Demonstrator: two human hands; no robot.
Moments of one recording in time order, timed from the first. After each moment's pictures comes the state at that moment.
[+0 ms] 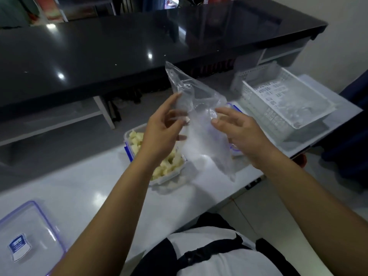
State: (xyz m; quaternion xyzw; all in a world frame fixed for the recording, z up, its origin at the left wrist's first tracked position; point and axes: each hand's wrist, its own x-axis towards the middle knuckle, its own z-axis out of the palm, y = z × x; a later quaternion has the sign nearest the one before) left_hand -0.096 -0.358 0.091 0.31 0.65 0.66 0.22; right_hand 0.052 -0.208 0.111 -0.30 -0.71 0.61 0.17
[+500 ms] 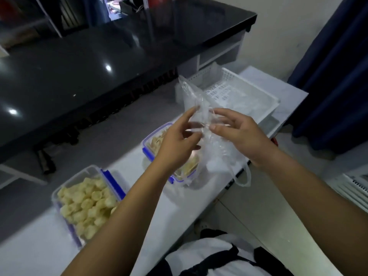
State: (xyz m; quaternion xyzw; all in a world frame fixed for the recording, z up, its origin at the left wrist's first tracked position) left_hand -0.015 -0.149 0.100 0.41 0.63 0.56 0.35; right_hand 0.136 -0.044 0.128 -0.33 -0.69 0.60 0.22
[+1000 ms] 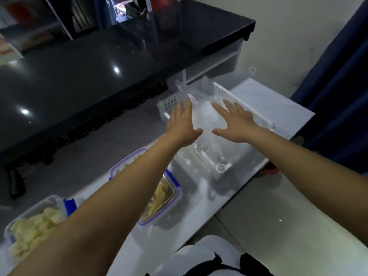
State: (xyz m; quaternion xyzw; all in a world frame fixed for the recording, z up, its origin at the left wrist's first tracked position) left_hand -0.046 0.070 0.048 0.47 0.85 0.15 0.16; right_hand 0.109 0.201 0.047 -0.36 -0.92 0.12 -0.05
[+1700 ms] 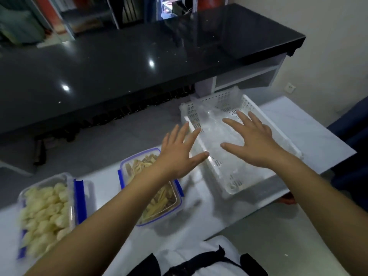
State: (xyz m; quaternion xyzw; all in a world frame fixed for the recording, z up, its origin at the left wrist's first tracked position) left_hand -0.043 -0.008 0.044 0.47 0.86 0.15 0.15; right_hand 0.106 0.185 0.079 -0.25 -0.95 0.20 -0.01
